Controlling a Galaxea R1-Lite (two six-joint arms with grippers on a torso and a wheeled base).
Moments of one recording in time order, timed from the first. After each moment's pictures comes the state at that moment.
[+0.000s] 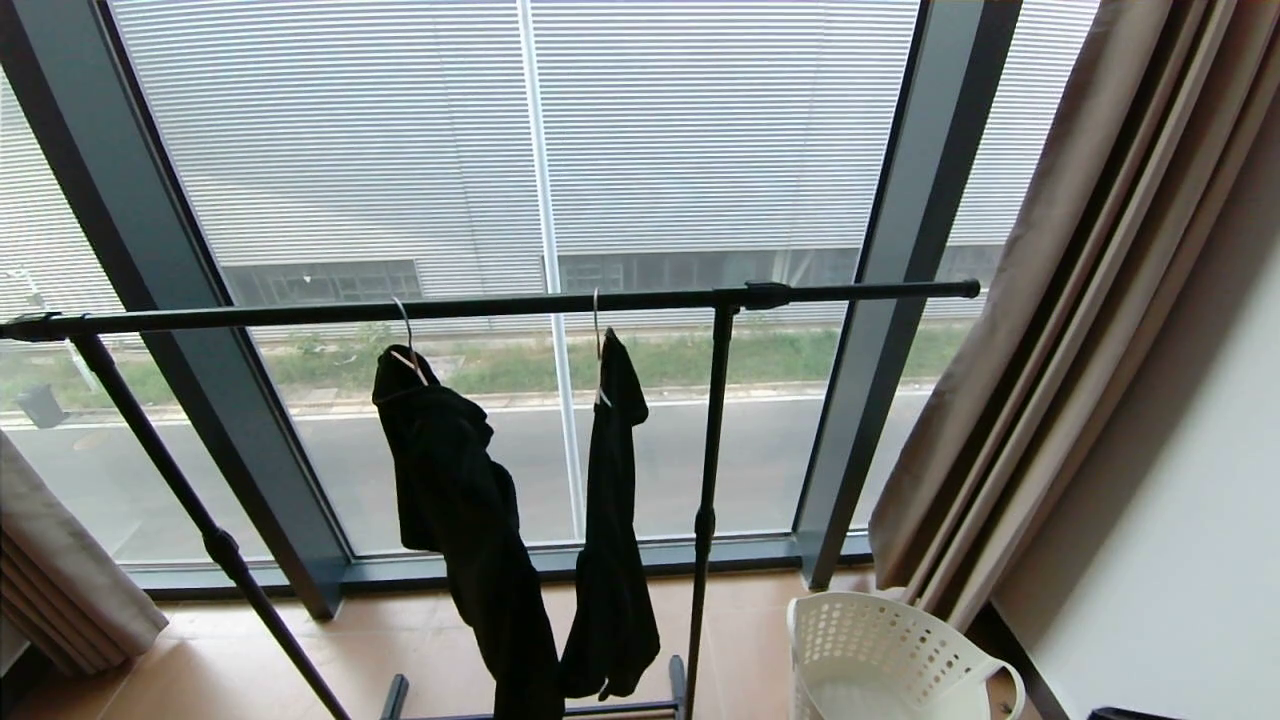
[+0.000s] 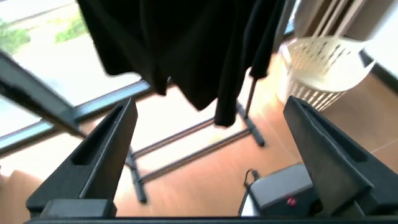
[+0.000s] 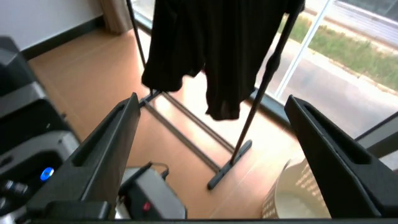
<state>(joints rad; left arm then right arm) -0.42 0.54 0.00 -0.13 0.12 0.08 0.44 0.72 0.00 -0.33 0.36 -0.08</state>
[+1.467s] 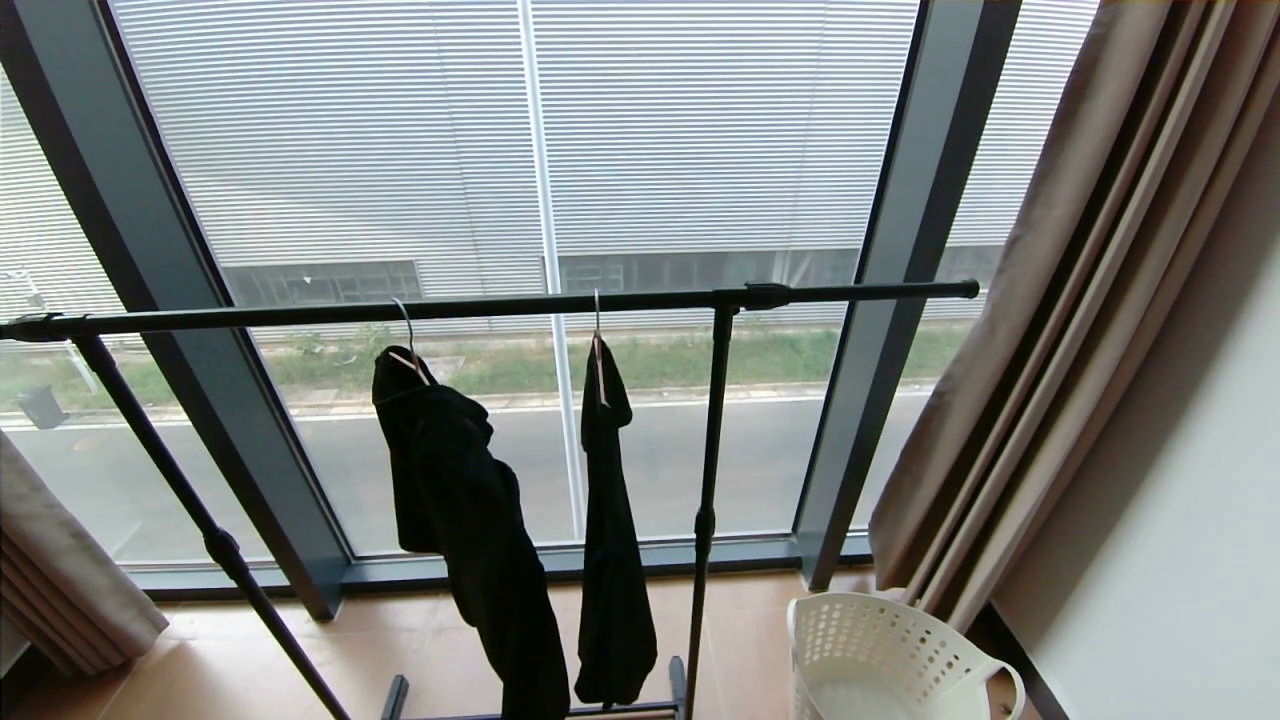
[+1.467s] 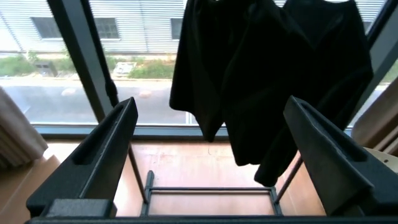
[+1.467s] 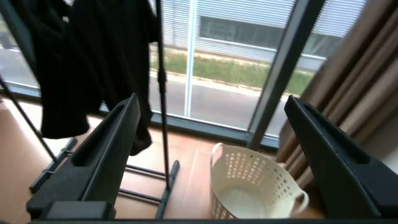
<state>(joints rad) 0.00 0.01 -0.02 0.04 0.03 0.01 -0.02 0.05 -0.01 -0.01 0.35 -0.03</state>
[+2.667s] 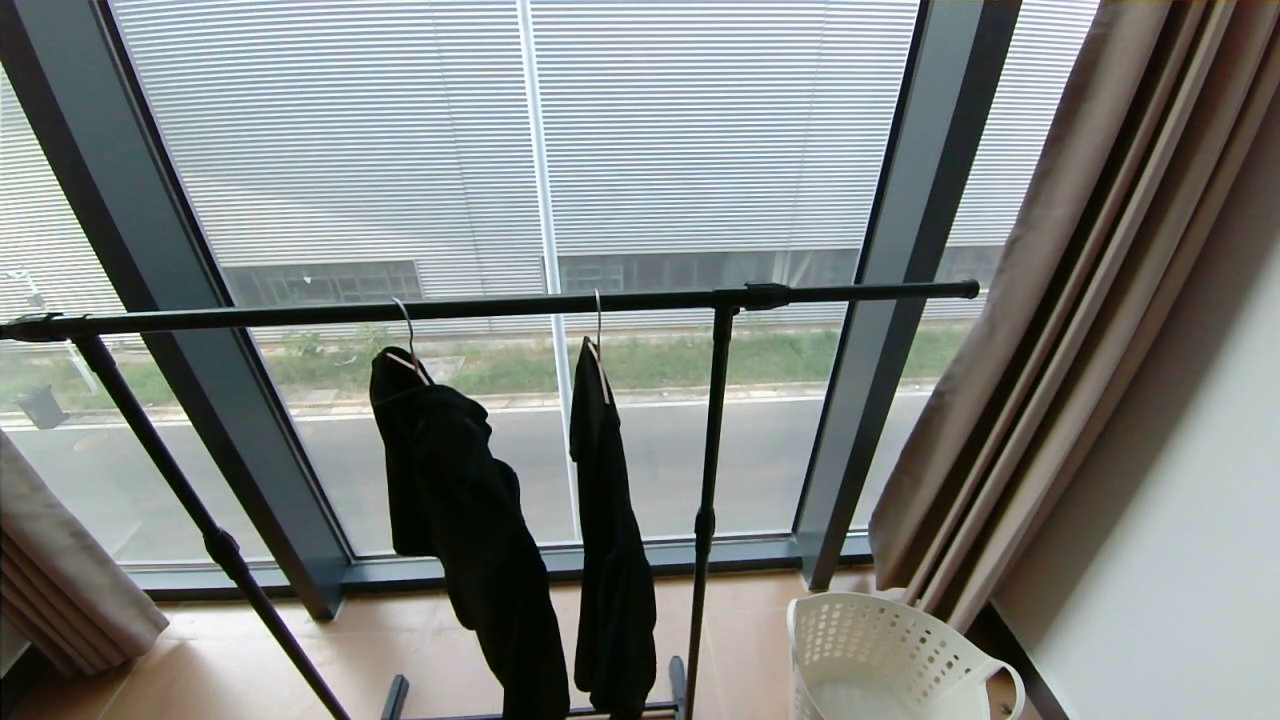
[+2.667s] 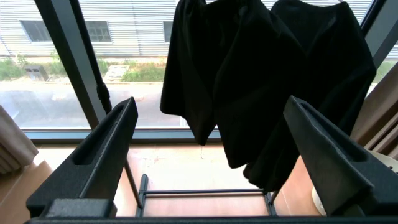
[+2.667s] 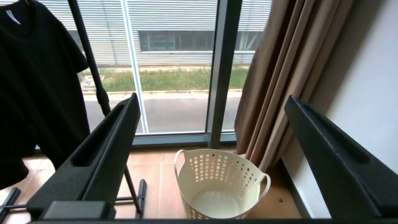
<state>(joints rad) 0.00 0.00 -0.01 0.04 0.03 0.00 -0.01 0.01 0.00 0.00 -0.04 0.02</state>
